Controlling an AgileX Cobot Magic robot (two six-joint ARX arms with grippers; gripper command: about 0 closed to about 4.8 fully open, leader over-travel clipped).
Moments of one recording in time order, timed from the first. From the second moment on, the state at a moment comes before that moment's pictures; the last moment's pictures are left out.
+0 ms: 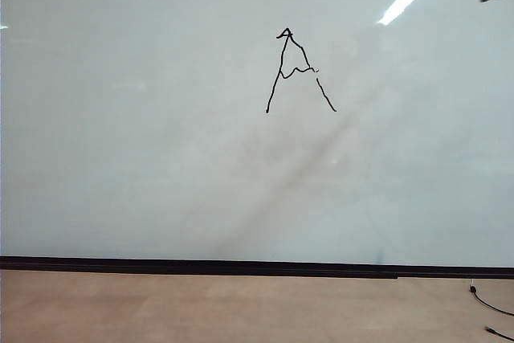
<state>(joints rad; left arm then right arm) 0.00 0.00 0.00 -0.14 0.02 -0.01 0.75 0.20 0.39 -0.18 0.62 -0.18</state>
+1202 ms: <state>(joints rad) 0.00 0.00 0.00 -0.14 0.02 -0.01 0.75 0.00 0.00 0.03 0.60 -0.07</state>
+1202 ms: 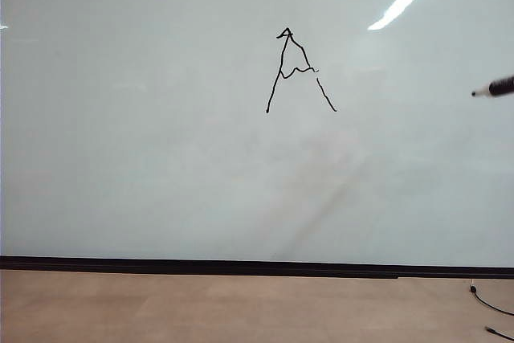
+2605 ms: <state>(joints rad) 0.00 0.00 0.00 -0.14 0.02 -0.01 -0.08 0.00 0.00 -0.02 -0.02 -0.05</state>
